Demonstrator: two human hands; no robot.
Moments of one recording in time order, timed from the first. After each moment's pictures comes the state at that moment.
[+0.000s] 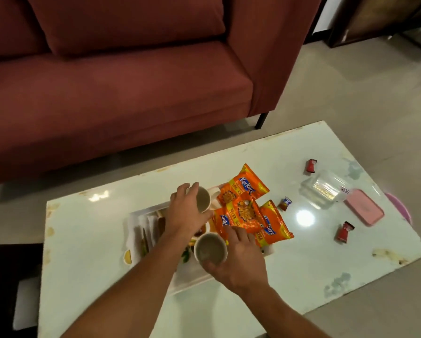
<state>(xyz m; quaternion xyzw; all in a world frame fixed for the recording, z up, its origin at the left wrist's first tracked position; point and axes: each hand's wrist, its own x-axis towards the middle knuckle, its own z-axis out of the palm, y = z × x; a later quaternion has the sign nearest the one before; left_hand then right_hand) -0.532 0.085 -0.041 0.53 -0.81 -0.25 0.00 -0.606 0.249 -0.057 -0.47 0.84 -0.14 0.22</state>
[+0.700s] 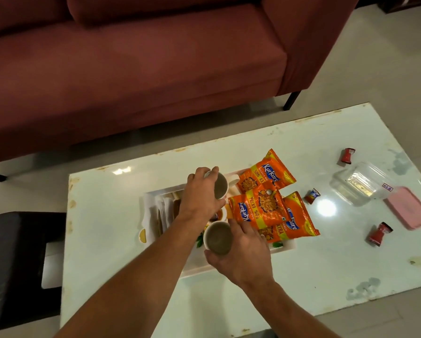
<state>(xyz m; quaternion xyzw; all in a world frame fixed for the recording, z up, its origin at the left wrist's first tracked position) -0.532 0.073 -0.067 0.52 -0.83 -0.20 0.00 -0.592 0.235 -0.074 -0.48 0.83 -0.14 0.25</state>
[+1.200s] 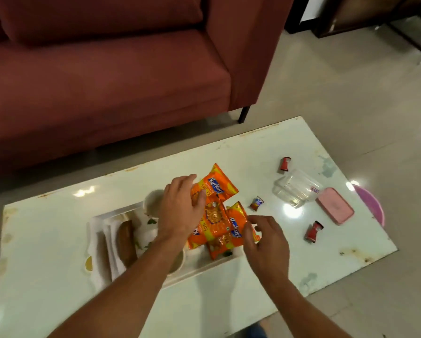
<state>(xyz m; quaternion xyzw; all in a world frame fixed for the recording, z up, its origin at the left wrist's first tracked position) -0.611 0.117 -0.029 0.50 -0.82 -0.24 0.15 -0.729 0.287 -0.046 -0.33 0.88 -0.31 0.14</state>
